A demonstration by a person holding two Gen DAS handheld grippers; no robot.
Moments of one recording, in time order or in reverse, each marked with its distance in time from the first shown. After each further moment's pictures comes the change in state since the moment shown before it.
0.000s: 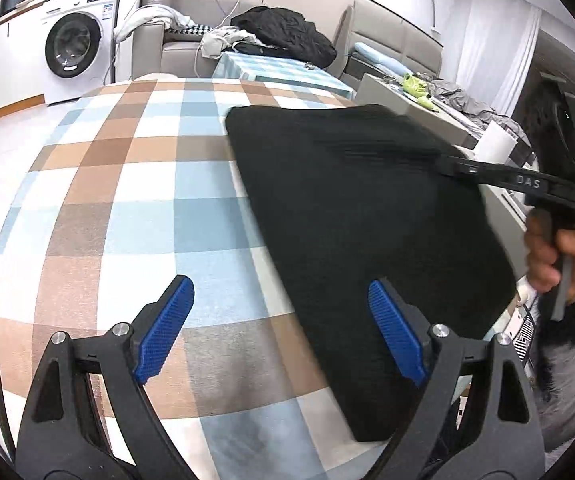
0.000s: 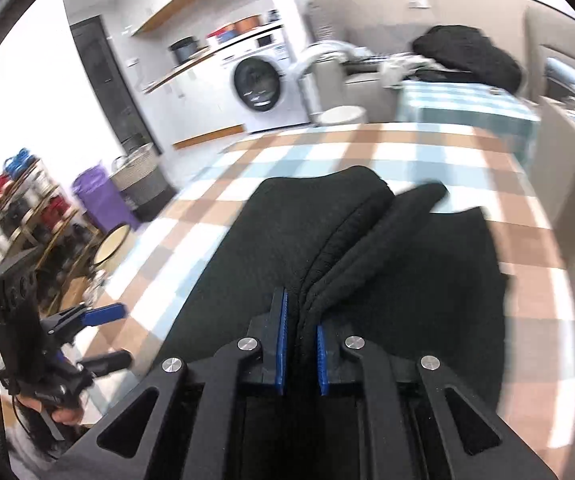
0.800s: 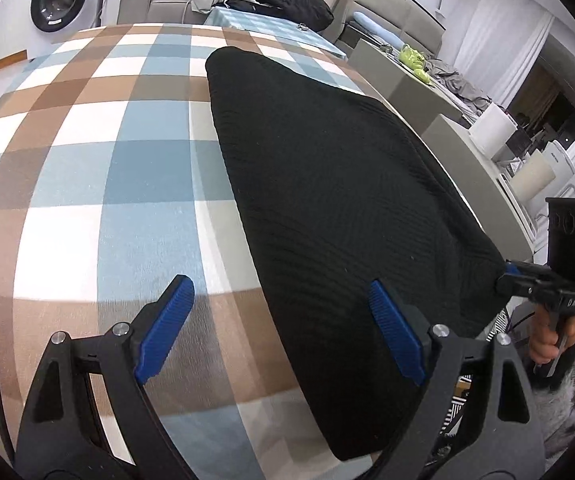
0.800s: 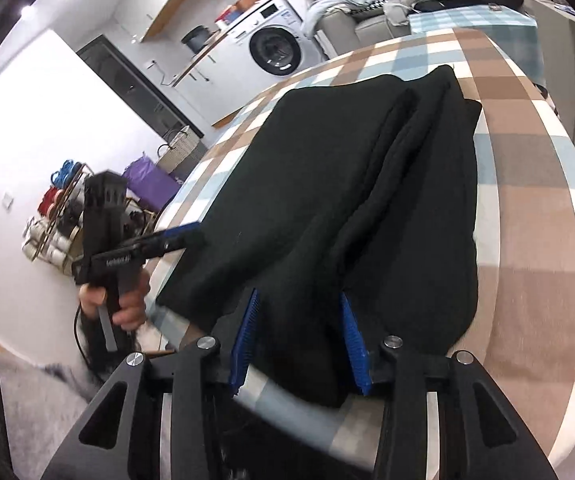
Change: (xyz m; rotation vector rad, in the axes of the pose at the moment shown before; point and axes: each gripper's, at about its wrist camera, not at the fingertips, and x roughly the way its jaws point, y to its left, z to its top) left arm 0.058 -0.013 -0.007 -0.063 0.141 -0.083; right arm -0.045 -0.060 -0.116 0.134 0.146 0.288
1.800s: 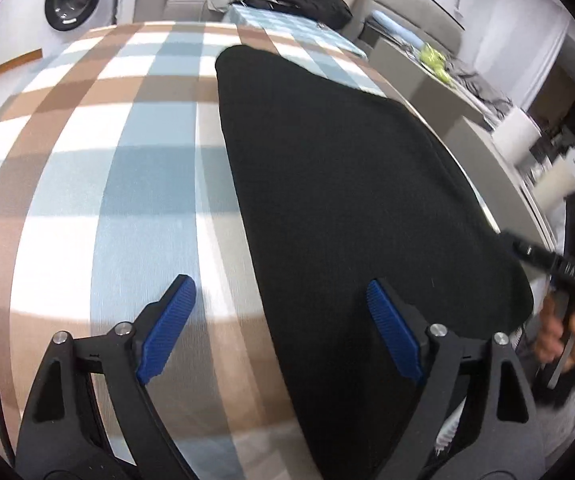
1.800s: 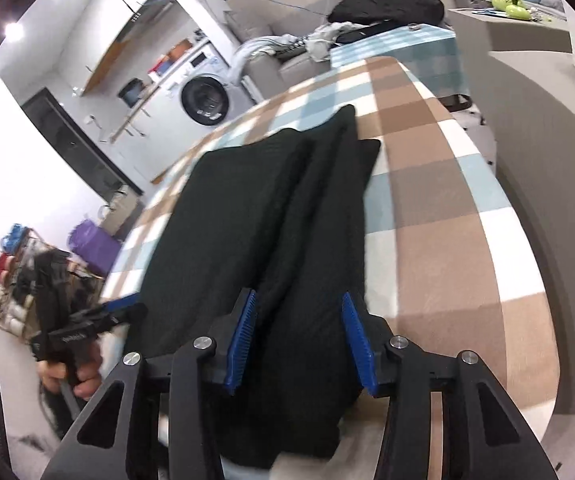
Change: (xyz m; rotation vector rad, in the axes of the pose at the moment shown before) left arm 0.019 -0.005 0.016 -0.030 -0.003 0.068; right arm 0.001 -0.046 0.033 0.157 -0.166 -0.234
